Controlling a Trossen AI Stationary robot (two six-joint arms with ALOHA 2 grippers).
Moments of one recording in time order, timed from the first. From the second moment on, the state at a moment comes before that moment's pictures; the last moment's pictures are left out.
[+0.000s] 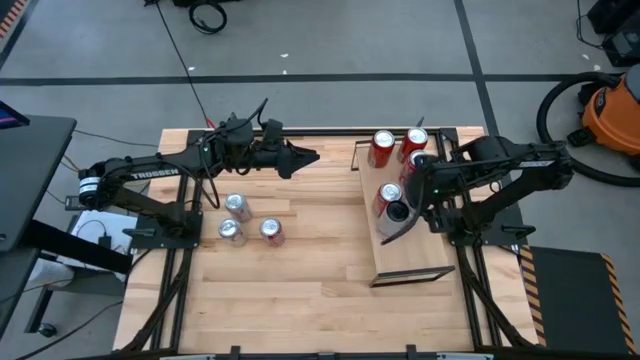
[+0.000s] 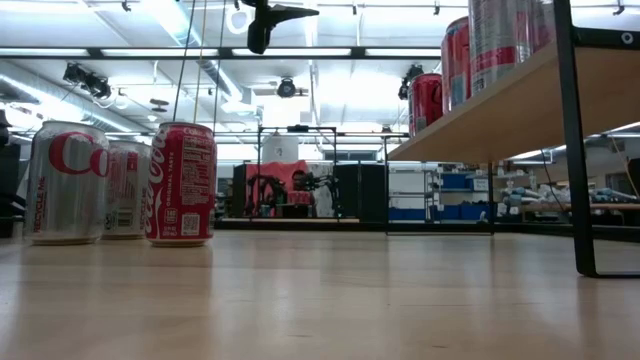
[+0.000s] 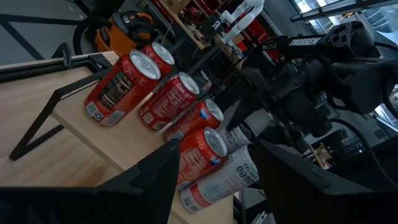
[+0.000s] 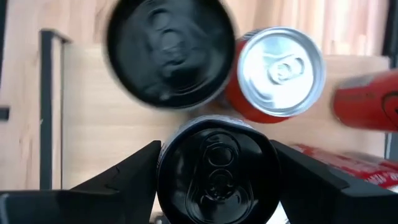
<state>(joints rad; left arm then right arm) 0.25 1.25 1.10 0.06 0.12 -0.80 0.21 1.28 1.62 -1.57 0.09 0.05</state>
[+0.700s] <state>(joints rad) 0.24 1.25 1.10 0.06 0.12 -0.82 0.21 1.21 1.62 -1.57 0.06 -0.28</state>
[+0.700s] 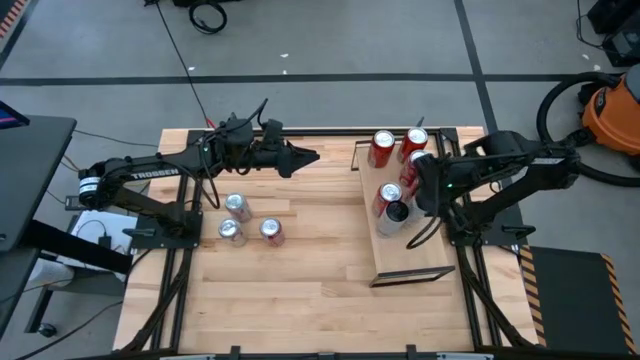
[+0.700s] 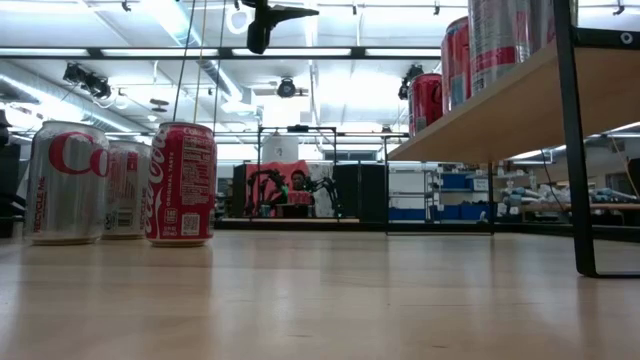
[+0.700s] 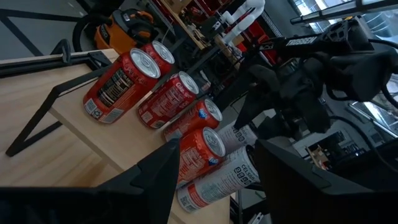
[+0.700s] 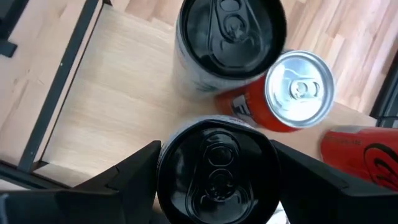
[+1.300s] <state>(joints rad) 0.24 1.25 1.10 0.06 0.12 -0.83 0.25 1.07 1.55 -1.57 0.03 -0.27</state>
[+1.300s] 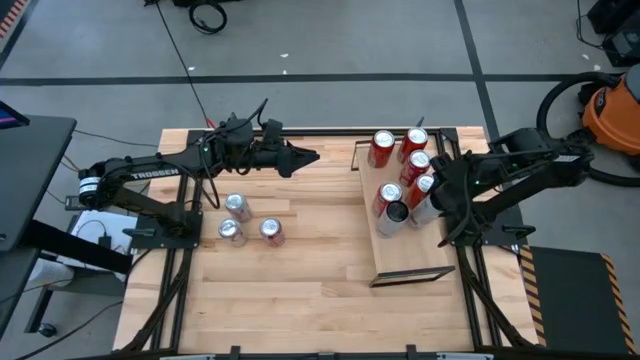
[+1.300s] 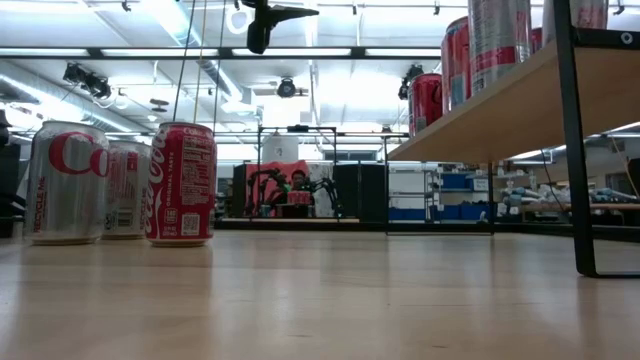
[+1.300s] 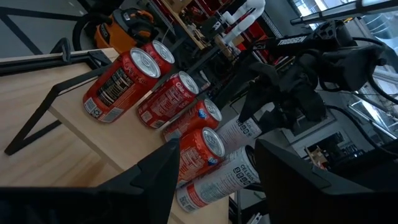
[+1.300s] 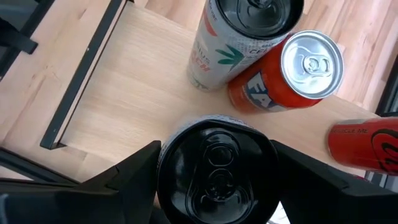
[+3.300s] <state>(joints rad) 0.24 1.25 1.10 0.06 0.13 -0.84 0.25 1.03 1.62 -1.57 0.04 0.19</state>
